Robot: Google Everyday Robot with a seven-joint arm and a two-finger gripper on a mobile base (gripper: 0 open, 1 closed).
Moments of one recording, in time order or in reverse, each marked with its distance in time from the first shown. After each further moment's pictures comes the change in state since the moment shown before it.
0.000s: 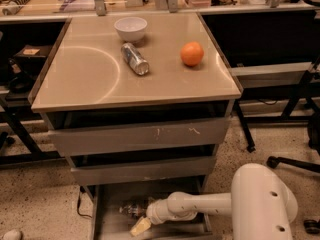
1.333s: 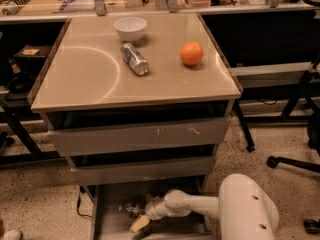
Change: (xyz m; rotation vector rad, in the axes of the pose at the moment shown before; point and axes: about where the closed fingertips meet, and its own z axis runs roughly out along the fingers) arm 0.019 -0.040 0.053 -0.023 -0.008 -0.069
